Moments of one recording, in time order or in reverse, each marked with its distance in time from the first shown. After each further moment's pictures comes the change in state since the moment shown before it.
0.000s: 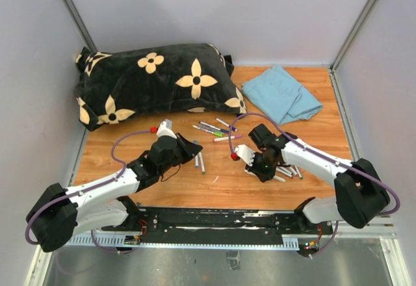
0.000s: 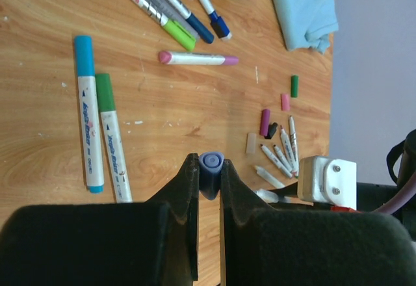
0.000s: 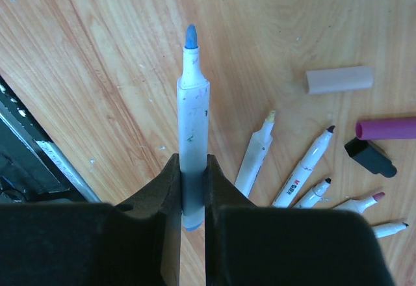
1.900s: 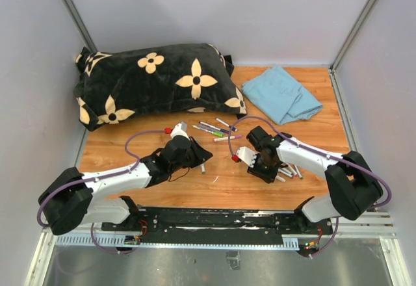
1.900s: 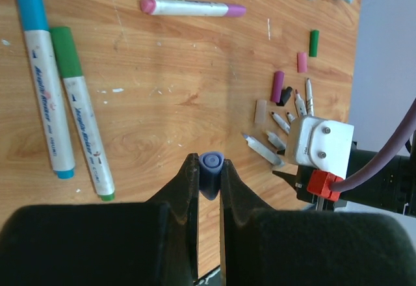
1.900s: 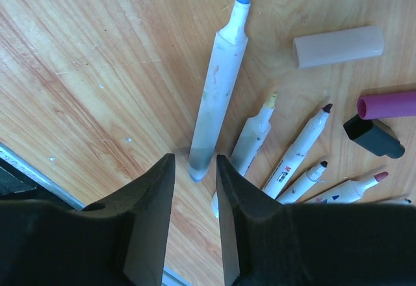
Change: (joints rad) left arm -0.074 0.171 0.064 -0.007 0.052 -0.018; right arm 0.008 0.092 -0.011 0.008 0.139 0.024
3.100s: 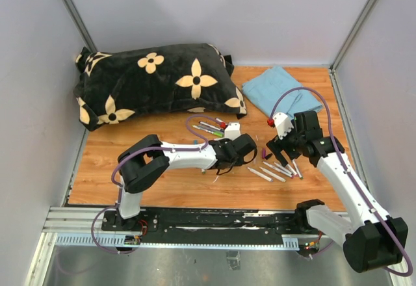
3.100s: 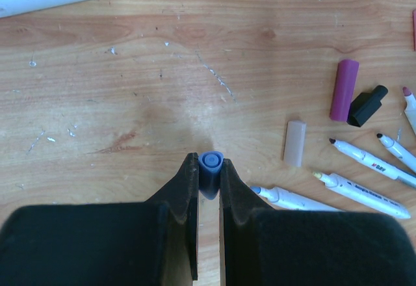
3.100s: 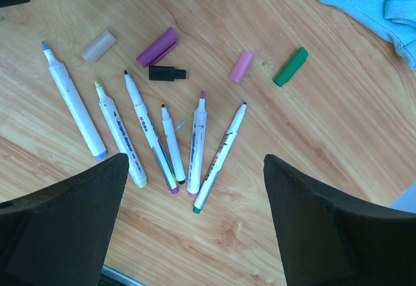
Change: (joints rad) left arm -0.253 0.726 0.732 -0.426 -0.268 0.114; right arm -0.399 -0.445 0.041 0.054 -0.051 0.087
